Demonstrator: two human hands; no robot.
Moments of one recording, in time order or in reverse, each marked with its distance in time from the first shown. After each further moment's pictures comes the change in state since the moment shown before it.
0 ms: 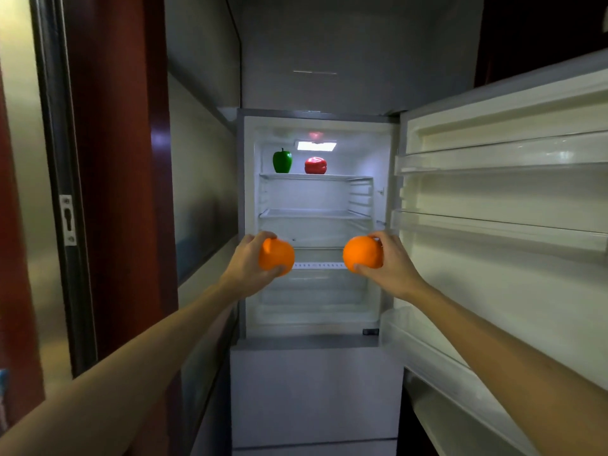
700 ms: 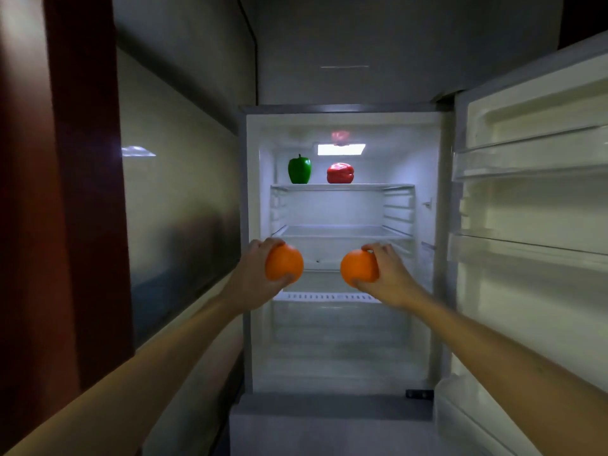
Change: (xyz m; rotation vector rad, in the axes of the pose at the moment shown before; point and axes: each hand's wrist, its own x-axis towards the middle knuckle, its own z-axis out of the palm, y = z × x) left_hand 0.123 -0.068 0.052 0.068 0.071 0.067; right_hand 0.169 0.090 0.100 -0.031 -0.094 -0.113
